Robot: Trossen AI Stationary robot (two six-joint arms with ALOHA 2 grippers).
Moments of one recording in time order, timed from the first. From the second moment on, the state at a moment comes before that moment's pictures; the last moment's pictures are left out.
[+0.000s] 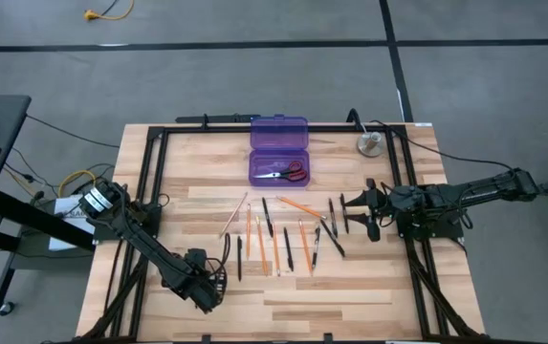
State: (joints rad) left arm -0.72 1.79 1.03 -0.82 -0.02 -2.21; right arm 0.15 0.43 0.17 -0.18 0.16 0.15
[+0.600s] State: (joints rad) left arm -0.72 1.79 1.09 -0.97 -0.13 -2.21; right arm 0.15 0.43 0.17 -0.18 0.16 0.15
